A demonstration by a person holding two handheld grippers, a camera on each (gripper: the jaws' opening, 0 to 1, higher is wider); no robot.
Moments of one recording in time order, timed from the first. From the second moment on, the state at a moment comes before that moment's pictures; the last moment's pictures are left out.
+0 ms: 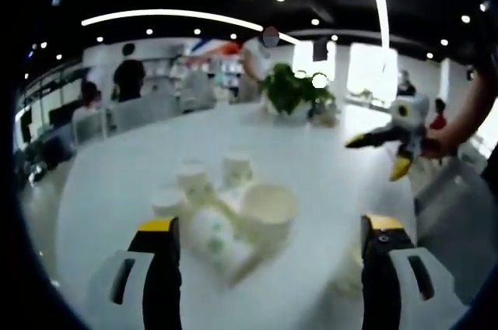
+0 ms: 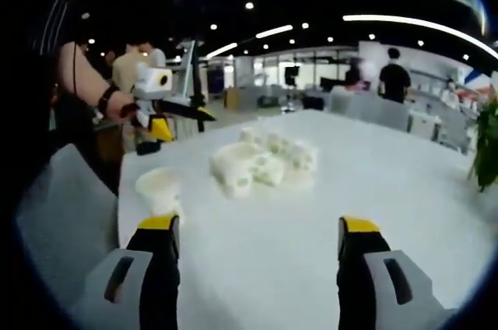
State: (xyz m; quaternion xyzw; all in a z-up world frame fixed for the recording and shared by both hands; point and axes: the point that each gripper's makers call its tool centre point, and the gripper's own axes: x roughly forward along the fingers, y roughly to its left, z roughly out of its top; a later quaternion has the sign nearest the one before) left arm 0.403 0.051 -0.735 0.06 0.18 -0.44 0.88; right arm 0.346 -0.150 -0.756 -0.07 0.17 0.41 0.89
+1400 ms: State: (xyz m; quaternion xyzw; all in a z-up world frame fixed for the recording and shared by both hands) left arm 0.430 -0.005 -0.770 0.10 0.21 -0.51 0.83; right arm 0.342 -0.168 -0.758 -0.04 0.18 0.40 0.90
